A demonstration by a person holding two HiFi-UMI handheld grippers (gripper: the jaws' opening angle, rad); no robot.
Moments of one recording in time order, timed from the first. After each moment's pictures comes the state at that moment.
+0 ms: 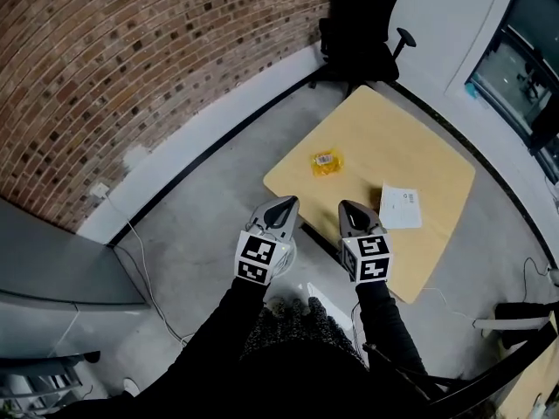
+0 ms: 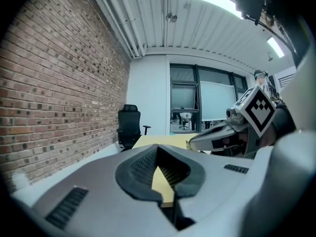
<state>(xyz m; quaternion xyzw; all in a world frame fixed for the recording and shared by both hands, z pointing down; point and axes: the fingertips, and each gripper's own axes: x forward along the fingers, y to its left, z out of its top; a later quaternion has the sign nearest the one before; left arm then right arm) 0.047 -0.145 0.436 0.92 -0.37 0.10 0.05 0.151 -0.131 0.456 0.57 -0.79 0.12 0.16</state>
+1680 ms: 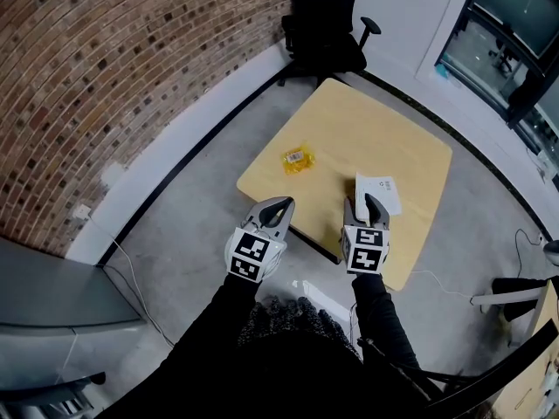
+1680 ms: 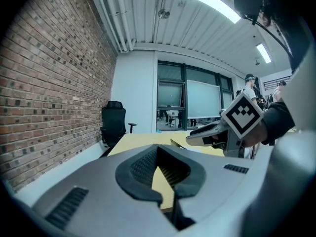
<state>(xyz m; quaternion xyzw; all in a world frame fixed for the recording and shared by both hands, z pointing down) 0.102 -0.133 0.442 0.95 -0.28 0.11 0.05 0.256 -0.112 0.466 0.72 -0.66 0.14 0.18</state>
